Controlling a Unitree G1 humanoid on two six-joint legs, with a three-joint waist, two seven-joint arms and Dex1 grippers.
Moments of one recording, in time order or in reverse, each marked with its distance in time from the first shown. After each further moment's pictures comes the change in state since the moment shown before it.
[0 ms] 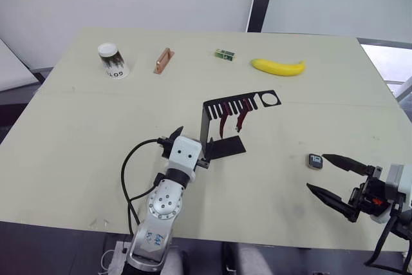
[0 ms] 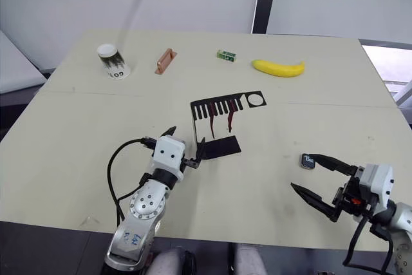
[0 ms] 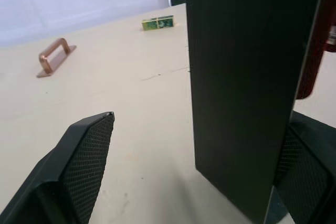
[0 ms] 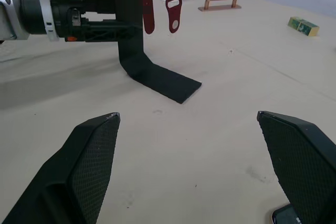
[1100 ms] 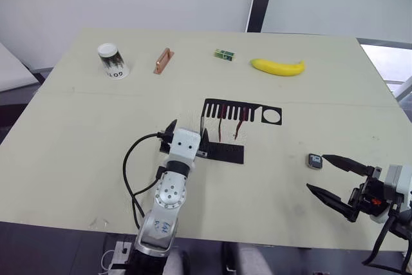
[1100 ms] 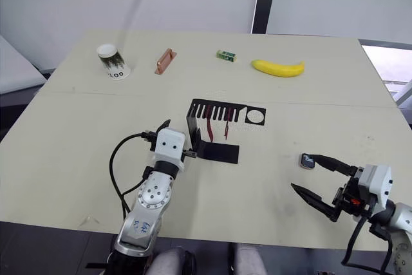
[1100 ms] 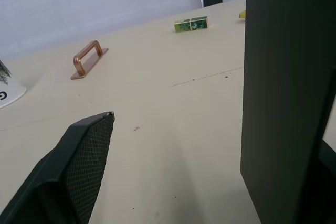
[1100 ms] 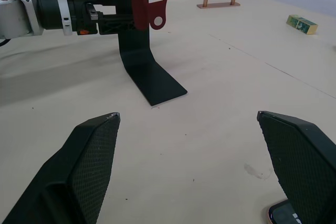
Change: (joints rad) left arm -0.086 -0.037 0.027 0.126 0.031 -0.049 0.091; right arm -0.018 0.002 0.001 0.008 -0.023 -0.002 0.004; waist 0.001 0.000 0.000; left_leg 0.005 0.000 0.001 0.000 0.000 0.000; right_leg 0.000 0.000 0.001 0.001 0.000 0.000
